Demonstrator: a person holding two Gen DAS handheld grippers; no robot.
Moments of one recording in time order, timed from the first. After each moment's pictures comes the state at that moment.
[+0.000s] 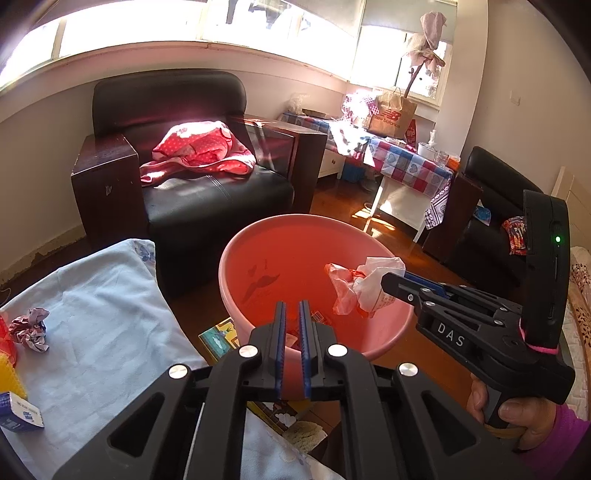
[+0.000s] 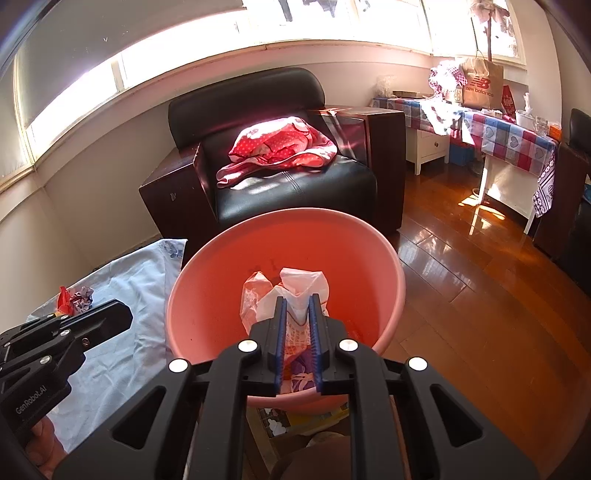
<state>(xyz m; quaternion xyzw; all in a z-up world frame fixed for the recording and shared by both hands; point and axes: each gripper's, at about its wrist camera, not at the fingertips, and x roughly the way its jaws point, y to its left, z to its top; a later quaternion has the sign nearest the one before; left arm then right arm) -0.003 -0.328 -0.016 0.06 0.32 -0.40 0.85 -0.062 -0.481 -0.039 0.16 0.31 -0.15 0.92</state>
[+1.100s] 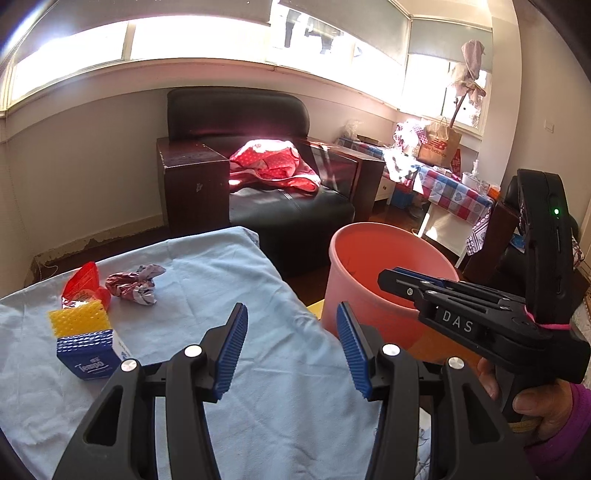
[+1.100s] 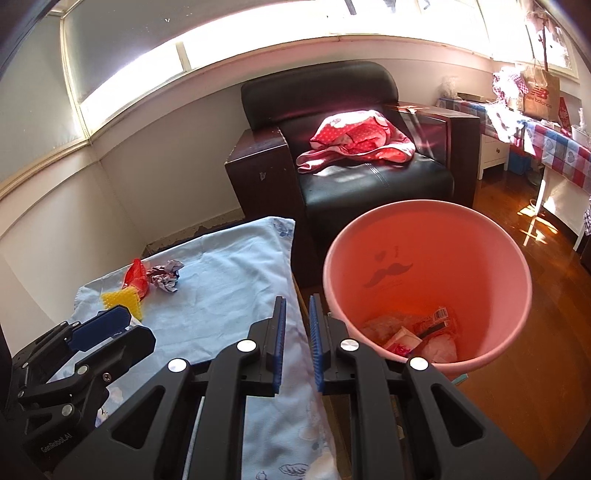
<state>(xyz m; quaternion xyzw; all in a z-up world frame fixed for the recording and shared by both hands) -0.031 -0.189 -0.008 0.03 0.29 -0.30 0.91 -0.039 -0.366 -0.022 0.15 0.31 -0.03 0.94</state>
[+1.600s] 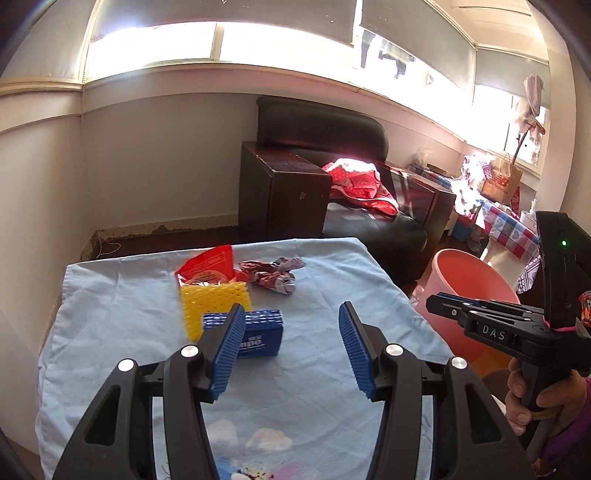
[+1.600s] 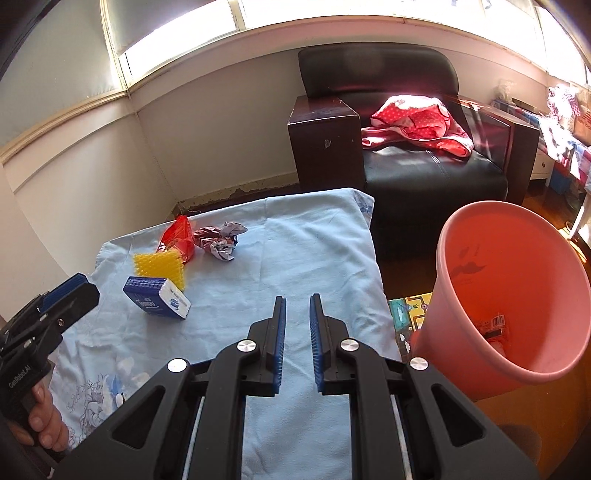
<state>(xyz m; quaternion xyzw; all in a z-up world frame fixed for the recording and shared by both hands) -0.014 -0.054 -0.009 -0.01 0.28 -0.18 0.94 0.003 -0.291 -0.029 0.10 0.37 0.04 0.92</state>
